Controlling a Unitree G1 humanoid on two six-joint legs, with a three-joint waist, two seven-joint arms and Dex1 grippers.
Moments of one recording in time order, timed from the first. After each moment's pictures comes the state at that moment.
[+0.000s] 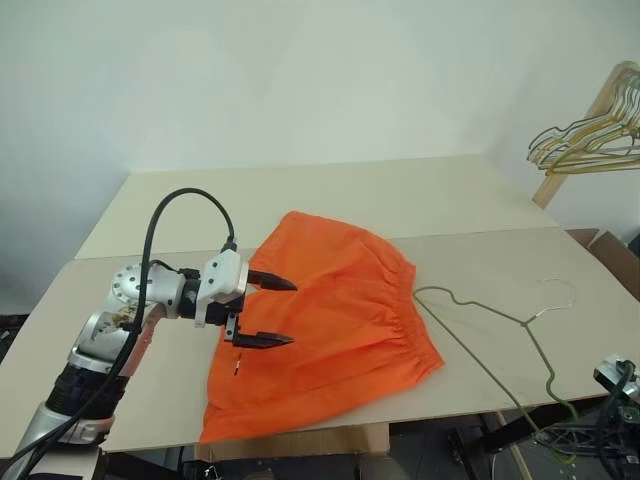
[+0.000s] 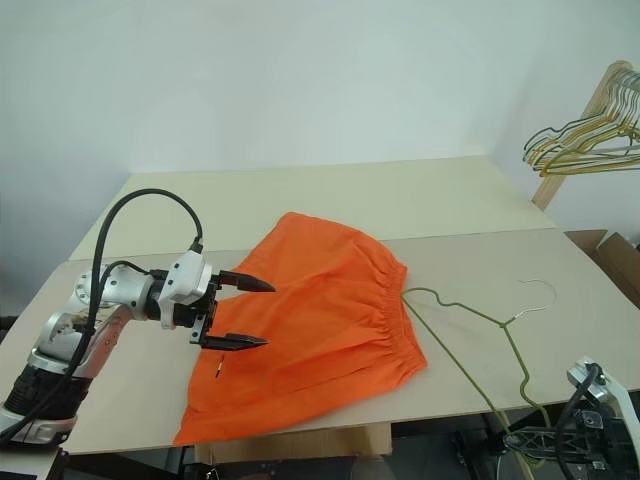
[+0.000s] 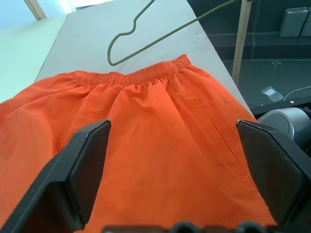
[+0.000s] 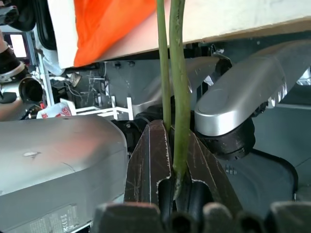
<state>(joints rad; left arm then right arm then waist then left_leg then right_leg) -0.38 0.75 -0.10 -0.16 -0.43 0.26 -1.35 0.47 -1.24 -0.48 -0.07 0.94 1.44 1.33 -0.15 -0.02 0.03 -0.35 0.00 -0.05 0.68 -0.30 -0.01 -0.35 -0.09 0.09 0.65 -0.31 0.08</state>
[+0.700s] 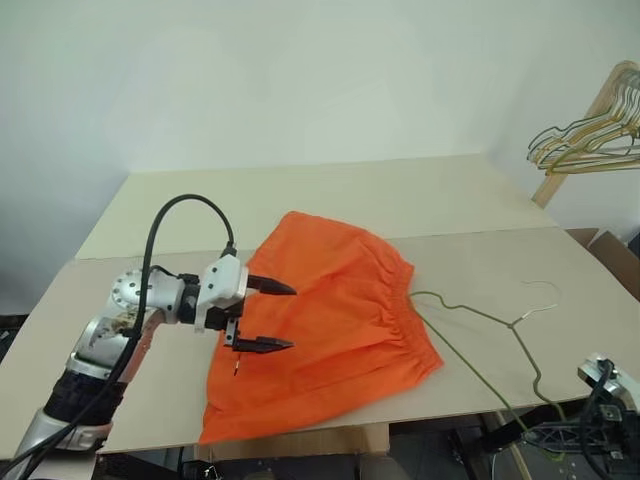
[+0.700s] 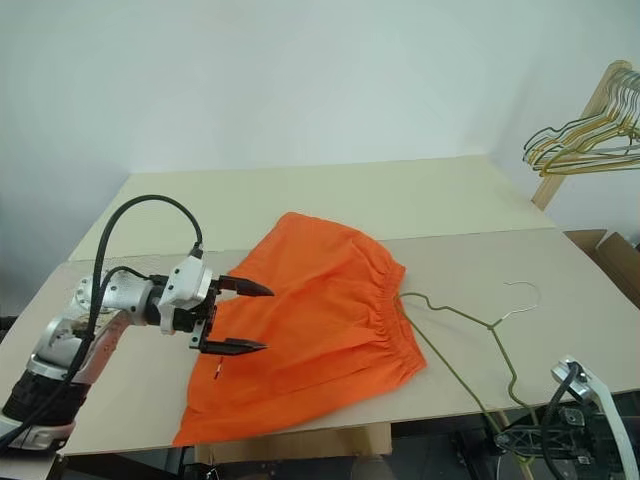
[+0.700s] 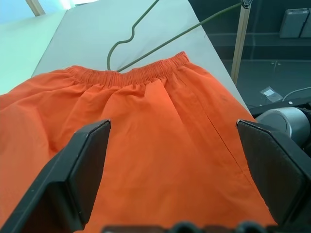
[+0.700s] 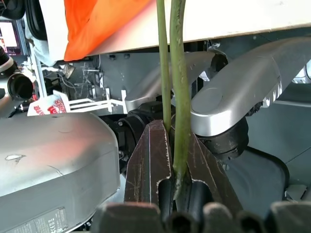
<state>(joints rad) -0.35 0.75 -0.10 -0.18 -0.43 0.27 -1.33 0.36 -1.23 -0.36 -0.07 0.92 1.42 1.31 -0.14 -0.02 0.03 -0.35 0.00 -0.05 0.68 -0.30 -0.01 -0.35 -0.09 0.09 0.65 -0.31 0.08</state>
